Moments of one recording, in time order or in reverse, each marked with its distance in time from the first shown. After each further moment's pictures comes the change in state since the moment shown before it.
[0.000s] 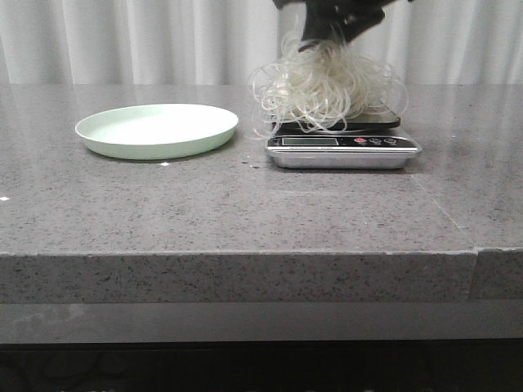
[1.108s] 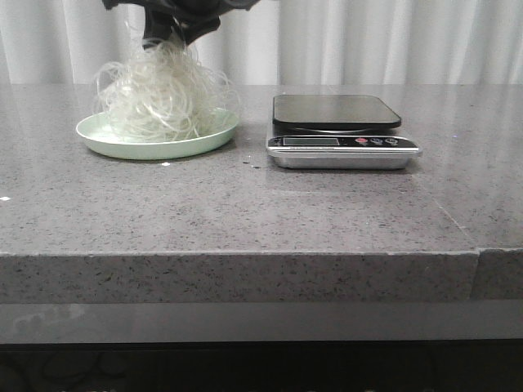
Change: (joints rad) left arm 0.000 0.000 0.000 0.000 -0.008 -0.001; right arm 0.219 0.356 -0.488 0.051 -0.007 0.000
